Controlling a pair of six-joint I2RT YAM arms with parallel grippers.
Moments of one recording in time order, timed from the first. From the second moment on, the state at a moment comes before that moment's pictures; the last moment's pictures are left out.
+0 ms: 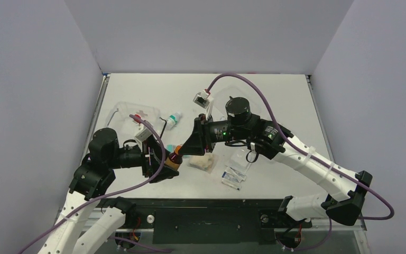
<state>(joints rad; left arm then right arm) -0.41 0.64 0.90 -0.53 0.95 -0.31 0.96 1.30 1.42 -0.42 -0.57 0.59</state>
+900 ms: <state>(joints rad) -0.41 0.64 0.91 -0.61 0.81 -0.28 0.93 1.28 1.37 -0.44 -0.50 0.59</state>
